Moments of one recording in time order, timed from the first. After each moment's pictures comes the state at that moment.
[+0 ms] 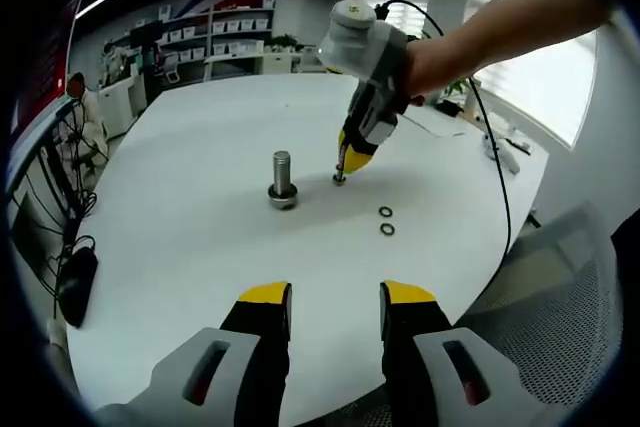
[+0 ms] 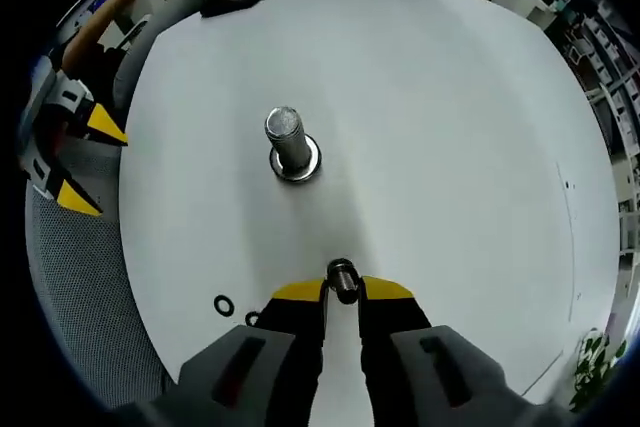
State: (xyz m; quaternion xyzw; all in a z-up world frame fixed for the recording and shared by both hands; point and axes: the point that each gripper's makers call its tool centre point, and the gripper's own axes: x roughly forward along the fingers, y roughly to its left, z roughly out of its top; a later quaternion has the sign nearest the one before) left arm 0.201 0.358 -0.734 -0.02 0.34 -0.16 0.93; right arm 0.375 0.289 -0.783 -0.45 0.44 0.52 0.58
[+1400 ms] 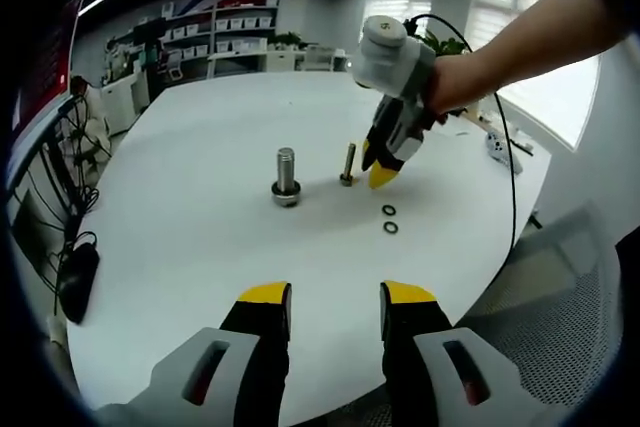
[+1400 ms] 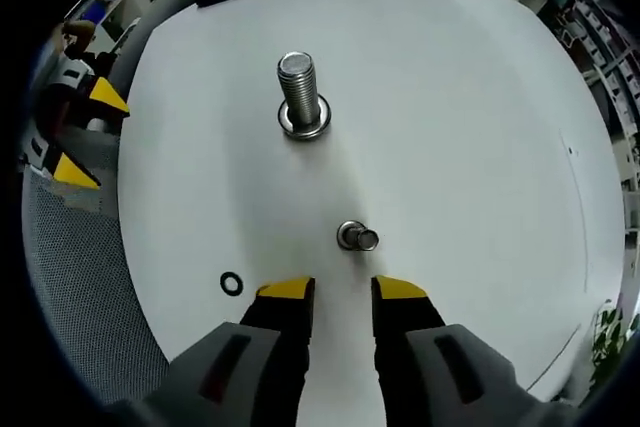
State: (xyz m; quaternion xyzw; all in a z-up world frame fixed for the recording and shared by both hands) left arm 0.202 0.360 -0.736 -0.02 0.34 -0.15 0.93; right arm 0.356 0.257 -0.789 -0.43 0.46 0.51 0.59
